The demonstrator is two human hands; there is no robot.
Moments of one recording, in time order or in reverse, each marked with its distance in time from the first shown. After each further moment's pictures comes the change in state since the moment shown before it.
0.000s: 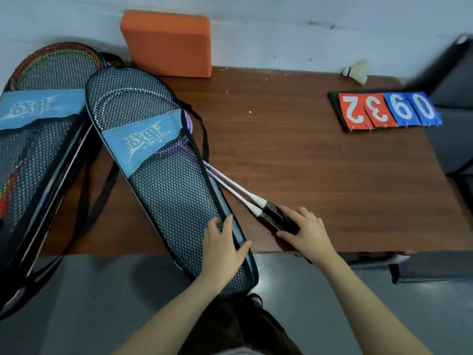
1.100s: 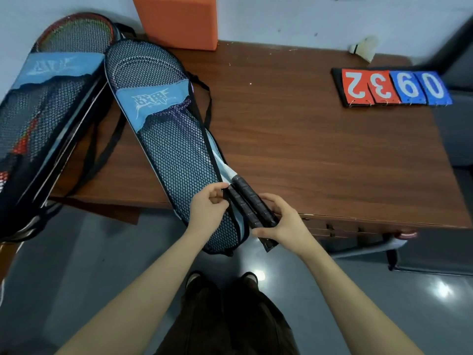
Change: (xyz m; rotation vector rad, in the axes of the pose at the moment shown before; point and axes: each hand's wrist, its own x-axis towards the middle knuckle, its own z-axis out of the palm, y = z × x) left_hand -0.030 0.022 -0.020 -0.815 0.134 -0.235; right_hand -0.068 -0.015 0.012 0.838 -0.208 -0.073
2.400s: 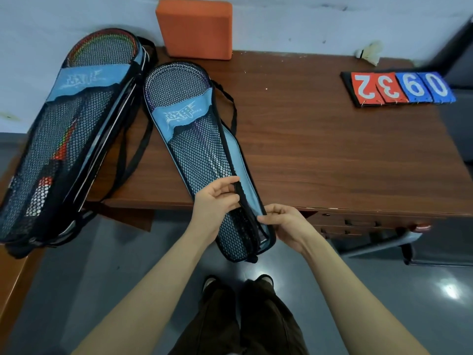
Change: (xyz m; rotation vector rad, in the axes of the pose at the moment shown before) left_hand -0.017 0.018 -0.069 -0.419 -0.165 0.003; right_hand 0.010 -0.027 0.066 0.613 -0.038 0.338
